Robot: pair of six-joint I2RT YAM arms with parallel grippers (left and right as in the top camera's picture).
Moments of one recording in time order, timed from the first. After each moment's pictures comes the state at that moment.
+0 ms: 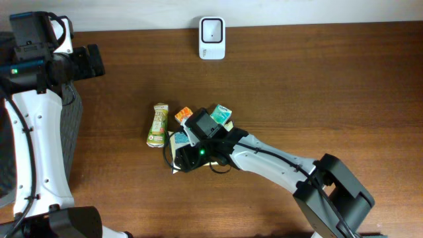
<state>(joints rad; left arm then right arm) 0.19 1.68 1.84 -1.01 0.00 0.00 0.80 1.84 1.15 -0.40 -0.35 0.44</state>
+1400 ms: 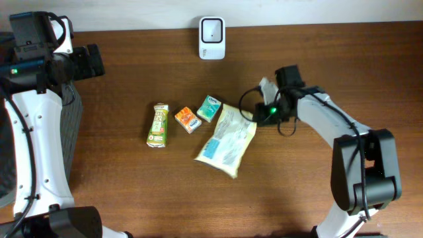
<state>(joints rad) 0.19 1.68 1.84 -1.01 0.00 0.00 0.15 1.90 1.24 -0.59 -0.42 -0.01</state>
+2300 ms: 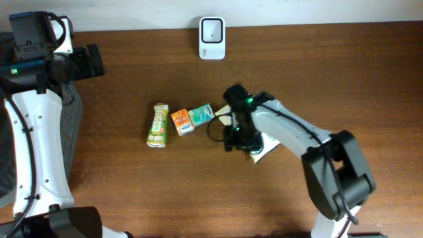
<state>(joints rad) 0.19 1.68 1.84 -1.01 0.00 0.00 0.48 1.93 1.33 -0.95 -0.23 0.45</state>
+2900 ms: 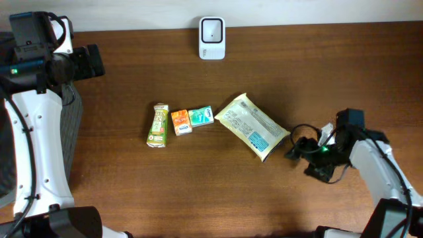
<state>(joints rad) 0.19 1.68 1.84 -1.01 0.00 0.00 -0.21 1.46 0.79 -0.85 -0.50 0.36</state>
